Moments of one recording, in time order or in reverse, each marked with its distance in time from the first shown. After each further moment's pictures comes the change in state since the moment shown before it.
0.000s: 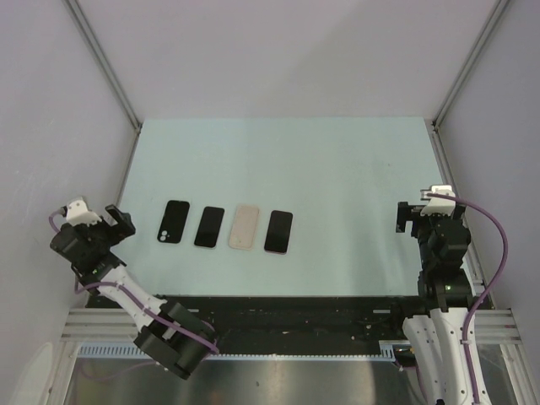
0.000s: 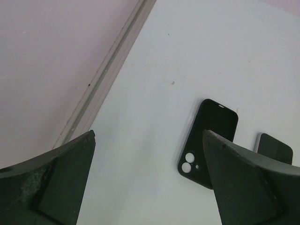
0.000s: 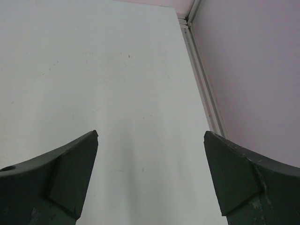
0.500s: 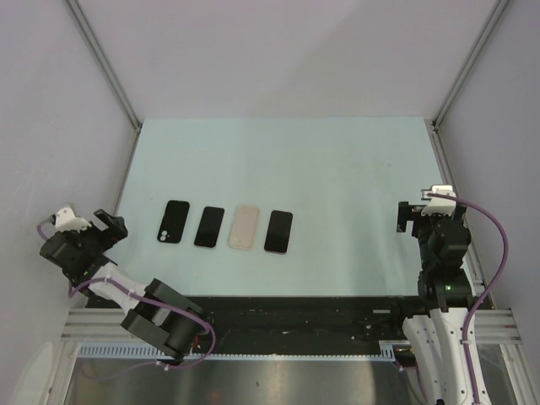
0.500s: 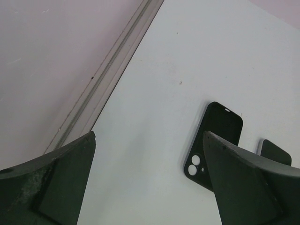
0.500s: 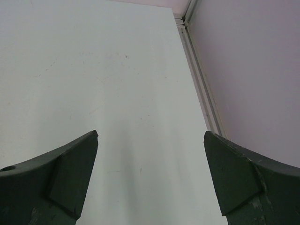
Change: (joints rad) left arm 0.119 0.135 -0.005 0.089 0.094 -0.035; right arm 0.000 0.000 -0.002 0.002 0.017 -0.005
